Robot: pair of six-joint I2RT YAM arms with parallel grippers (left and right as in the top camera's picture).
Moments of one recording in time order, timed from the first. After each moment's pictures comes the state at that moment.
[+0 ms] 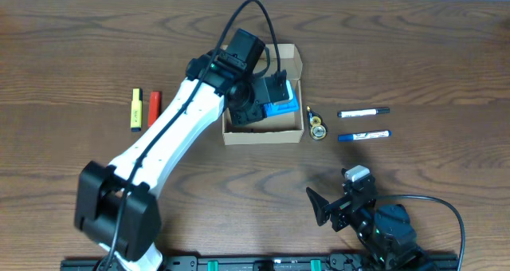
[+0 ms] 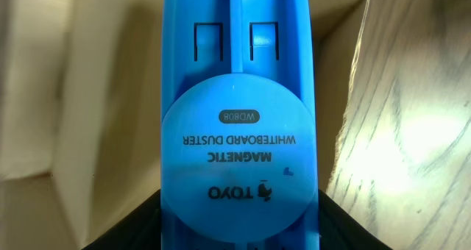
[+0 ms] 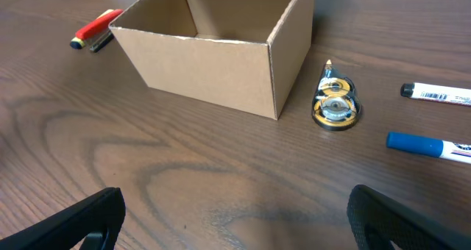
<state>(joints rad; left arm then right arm) -0.53 1.81 1.55 -0.96 0.21 0.82 0.51 0.01 0.15 -0.57 -0.07 0.21</state>
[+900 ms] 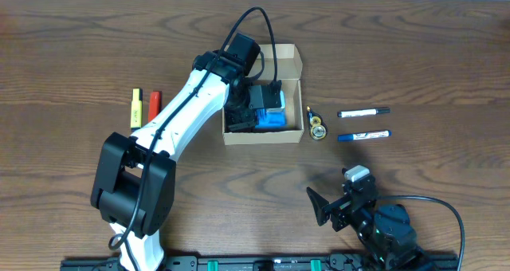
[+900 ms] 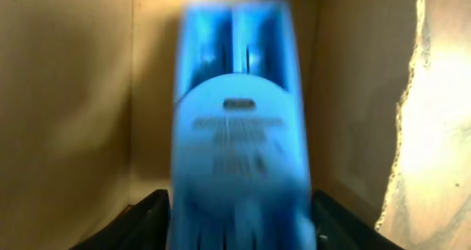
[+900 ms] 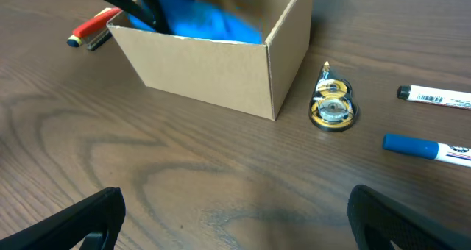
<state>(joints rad) -0.49 1.94 1.55 -0.98 0.23 0.96 0.51 0.01 0.15 -0.57 -0.06 0.19</state>
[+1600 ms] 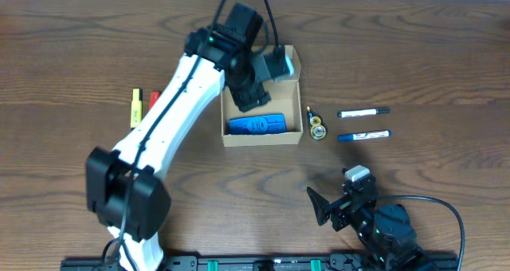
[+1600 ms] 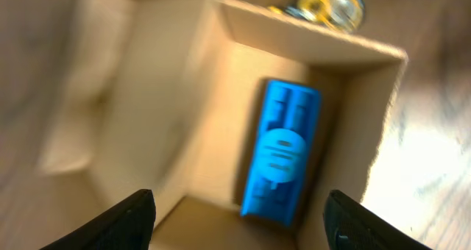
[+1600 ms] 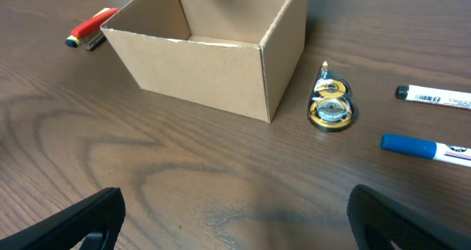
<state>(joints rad) -0.48 1.91 1.82 -1.10 0.23 0.71 0.51 0.01 0.15 -0.57 -0.06 0.19</state>
